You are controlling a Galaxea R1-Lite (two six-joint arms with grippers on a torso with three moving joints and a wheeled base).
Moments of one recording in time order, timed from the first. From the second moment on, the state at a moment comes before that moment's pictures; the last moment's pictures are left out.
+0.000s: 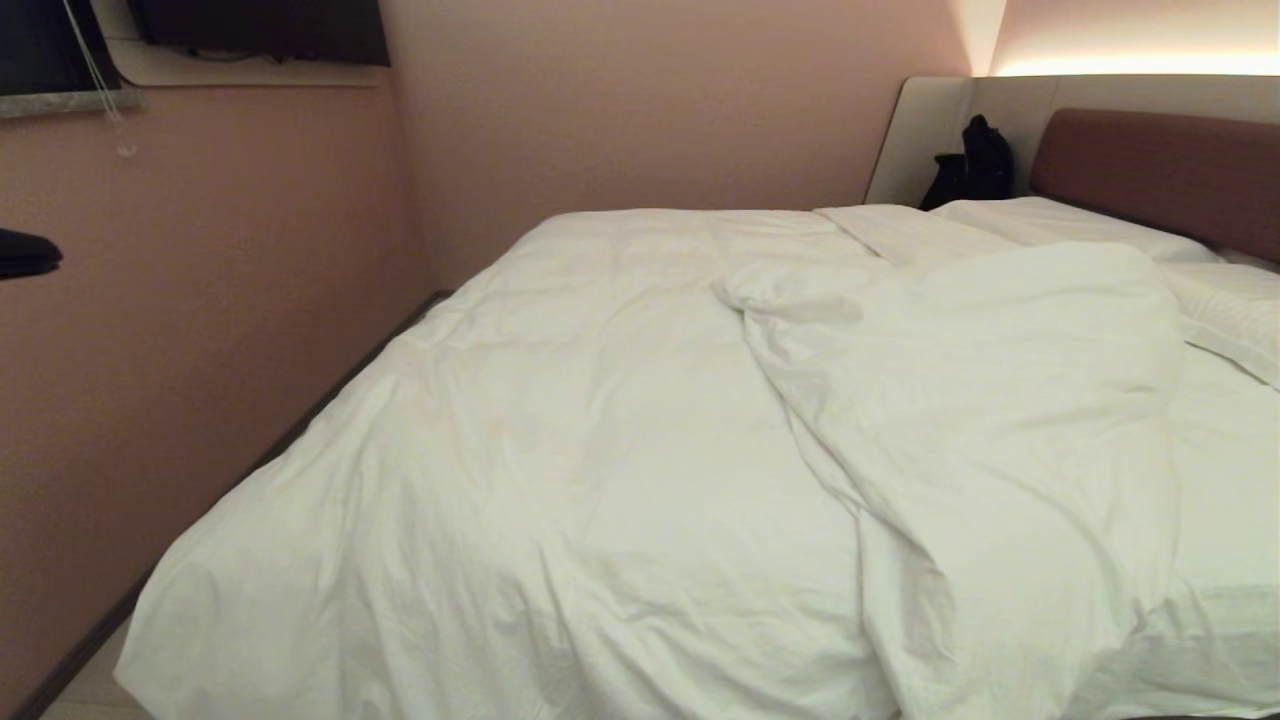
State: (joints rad) left arm 0.47 1.41 -1.49 0.49 -0.62 -0.46; right arm -0.01 0.00 0.00 -0.04 0.00 0.00
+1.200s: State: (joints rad) left arm 0.43 2.14 -1.53 0.47 -0.53 -0.26; right arm -0.01 0.00 0.00 -0.04 0.00 0.00
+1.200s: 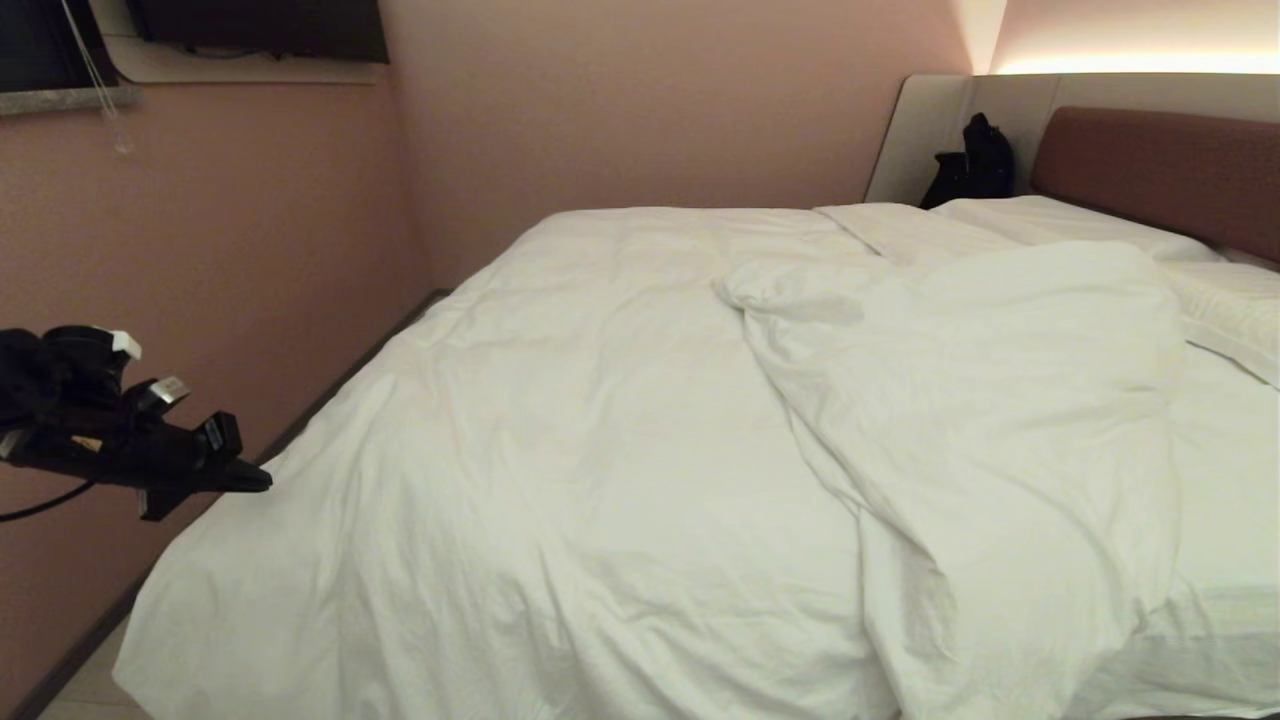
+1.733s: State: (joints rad) left arm 0.43 2.15 -1.49 0.43 -0.47 -0.18; right arm -0.01 0.00 0.00 -0.04 0.00 0.00
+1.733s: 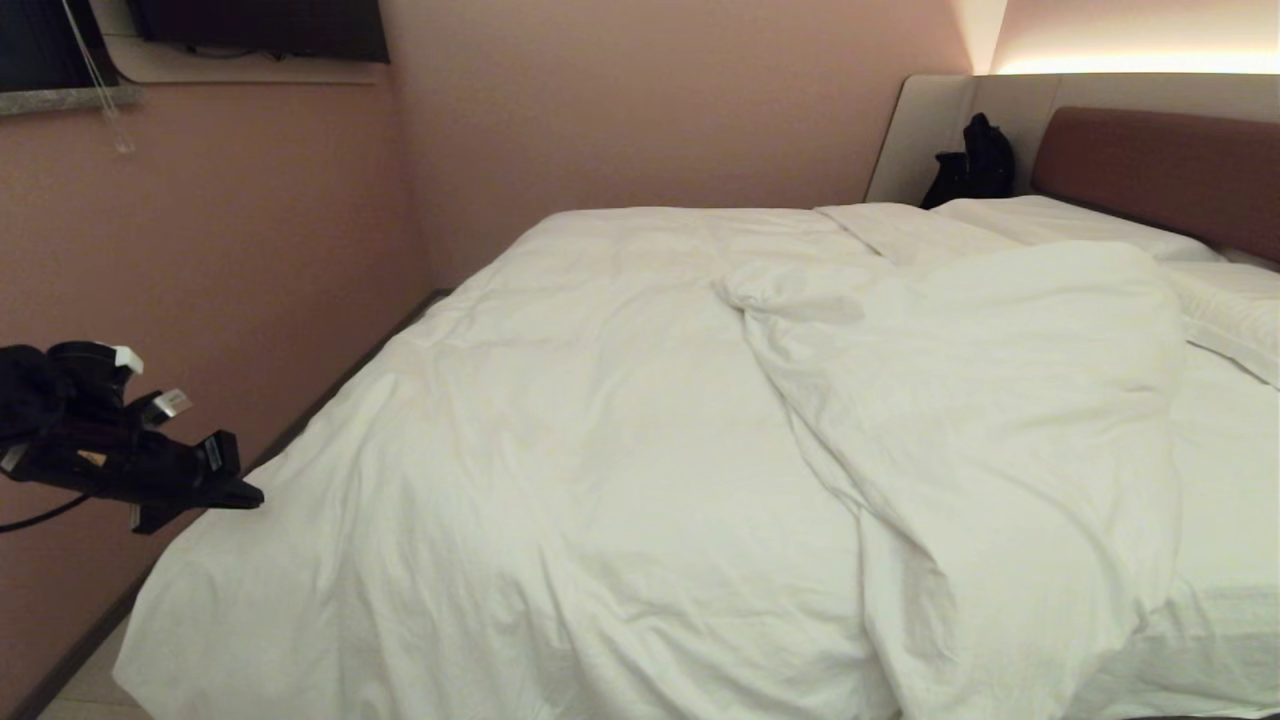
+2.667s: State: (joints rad) left arm 0.44 2.19 -1.25 0.03 -0.47 0.13; right arm -0.01 0.00 0.00 -0.04 0.00 0.00
